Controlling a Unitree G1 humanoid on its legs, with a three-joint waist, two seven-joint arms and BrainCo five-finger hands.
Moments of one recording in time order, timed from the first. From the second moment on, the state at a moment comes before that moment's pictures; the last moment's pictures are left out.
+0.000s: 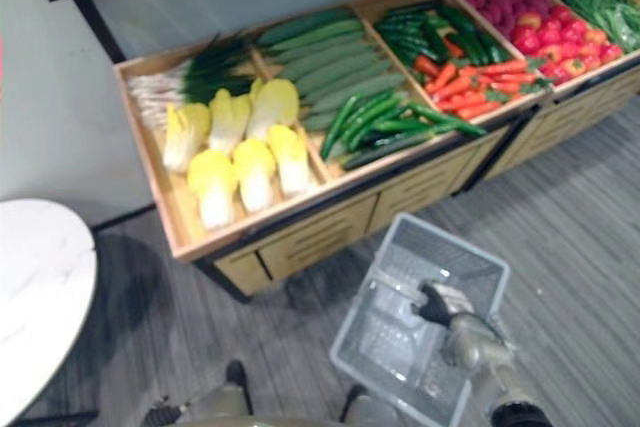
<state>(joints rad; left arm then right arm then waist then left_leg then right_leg) 0.13 0.12 0.19 1.13 0.04 -0.11 0.15 0.06 -0.52 0.11 0.53 -0.71 -0.19 -0.08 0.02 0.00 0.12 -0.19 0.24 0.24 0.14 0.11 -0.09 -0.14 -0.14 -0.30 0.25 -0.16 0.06</state>
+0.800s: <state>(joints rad) 0.12 0.04 0.24 0.06 0.06 -0.16 0.39 0.18 -0.49 -0.01 0.53 -0.71 -0.22 -0.08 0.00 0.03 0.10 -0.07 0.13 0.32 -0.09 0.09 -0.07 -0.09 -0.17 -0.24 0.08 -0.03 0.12</state>
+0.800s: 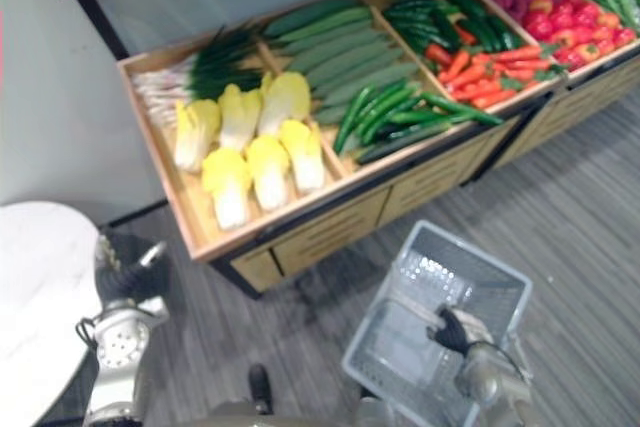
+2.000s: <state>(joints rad) -0.19 0.02 0.36 0.30 0.21 -0.02 0.63 0.07 -0.49 0.14 0.52 -0.75 -0.23 -0.05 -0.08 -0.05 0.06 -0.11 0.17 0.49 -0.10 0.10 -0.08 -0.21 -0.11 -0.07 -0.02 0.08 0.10</state>
